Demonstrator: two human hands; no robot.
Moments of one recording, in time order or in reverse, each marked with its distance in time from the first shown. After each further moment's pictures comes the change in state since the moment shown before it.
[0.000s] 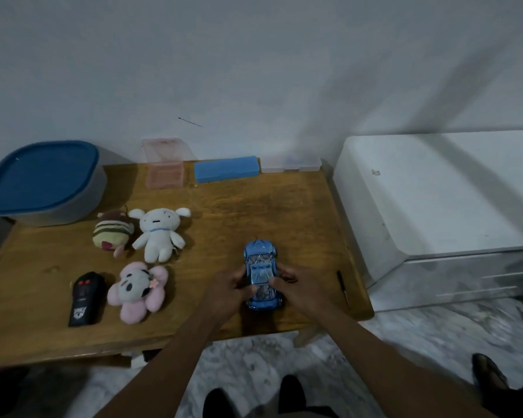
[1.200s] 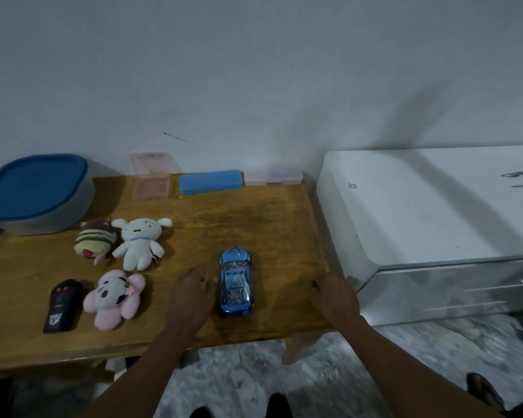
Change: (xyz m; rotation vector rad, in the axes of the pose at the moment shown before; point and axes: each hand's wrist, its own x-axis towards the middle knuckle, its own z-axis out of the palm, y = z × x) left_hand -0.002 0.002 0.012 0.641 0.486 0.158; right_hand 0.002 0.057 -0.094 -0.721 0.302 0.151
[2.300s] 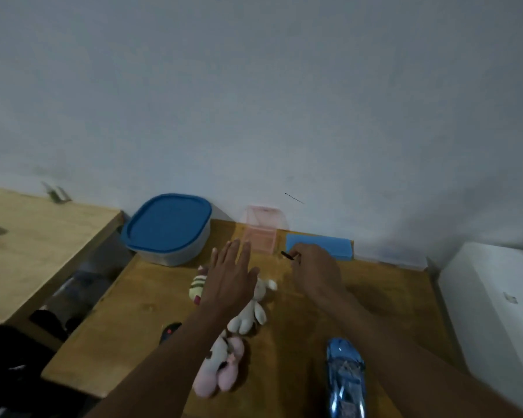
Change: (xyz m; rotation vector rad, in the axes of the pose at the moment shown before) left_hand 0.138 -0.063 -0.136 0.459 0.169 0.140; right_hand 0.061 -0.323 -0.023 0.085 0.155 -0.660
